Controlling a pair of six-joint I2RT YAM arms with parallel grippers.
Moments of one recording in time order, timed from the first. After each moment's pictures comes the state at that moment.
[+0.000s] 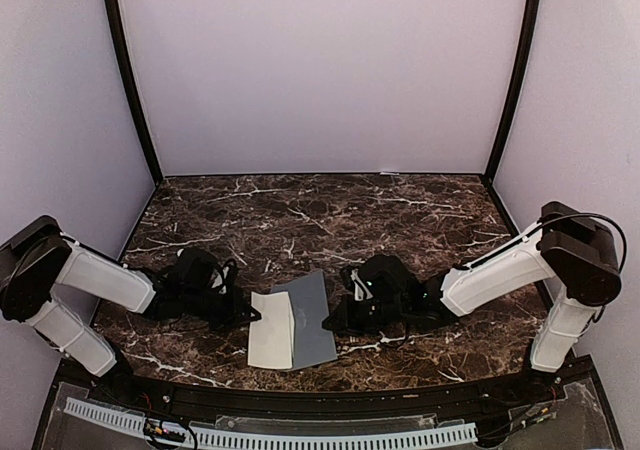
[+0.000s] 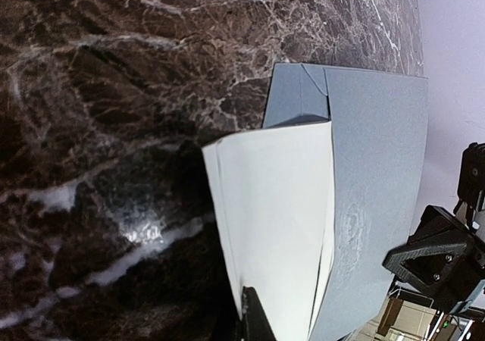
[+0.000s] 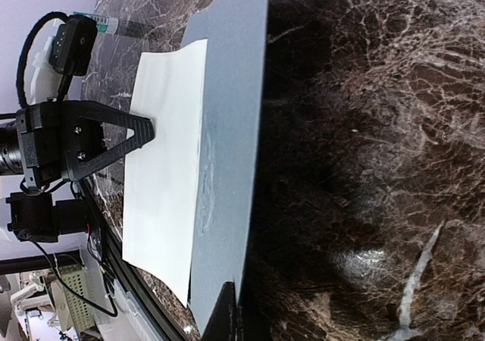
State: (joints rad) left arm -0.67 1.48 0.41 0.25 0.39 -0.97; right arm 1.09 1.74 0.76 0.28 -0.21 1.04
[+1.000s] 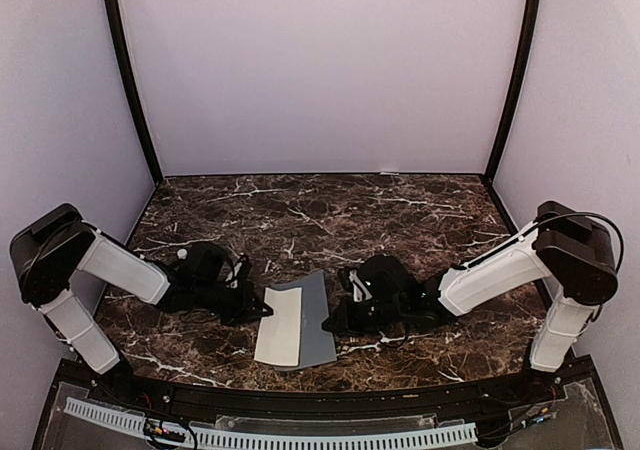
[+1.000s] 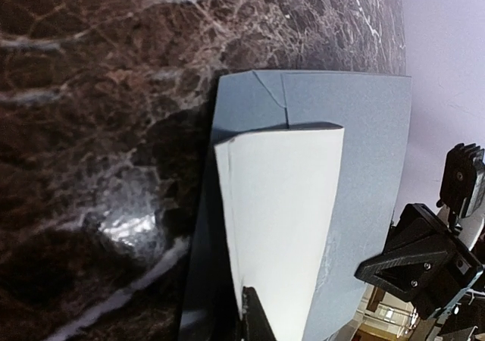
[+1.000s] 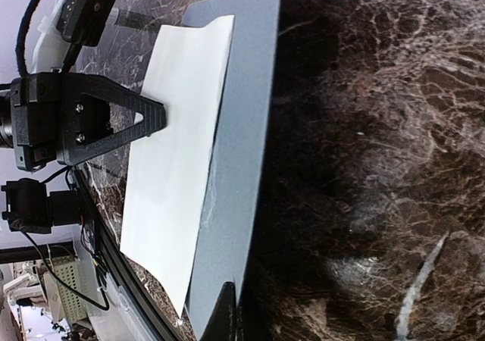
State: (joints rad) left arm -0.65 1.61 0.49 0.31 0.49 -0.96; right arm 1.08 1.75 0.76 0.27 -0.23 1.00
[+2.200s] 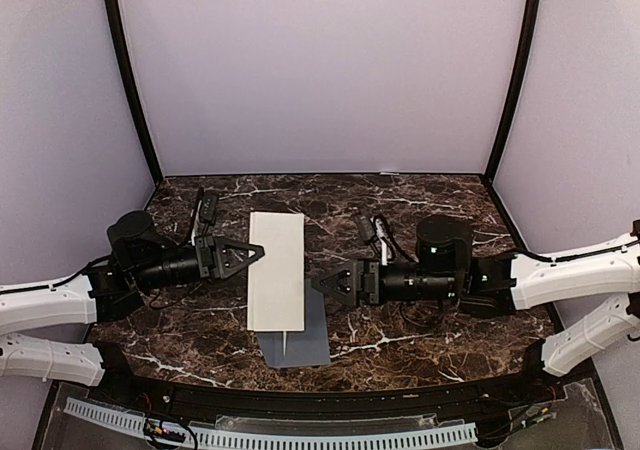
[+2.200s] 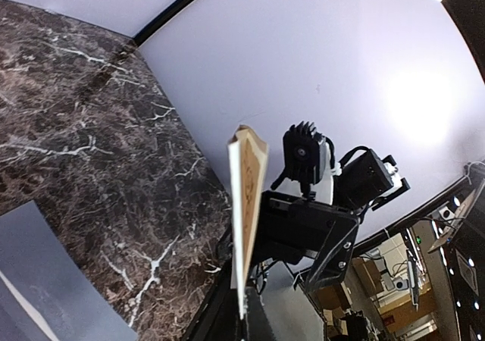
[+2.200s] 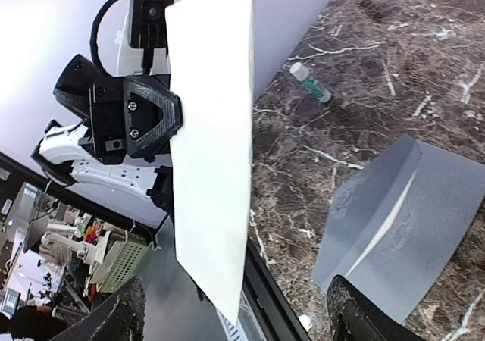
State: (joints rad) left arm -0.78 0.93 0.47 0.40 0.45 -0.93; right arm 1.14 1.29 0.73 0.30 -0.23 0.81
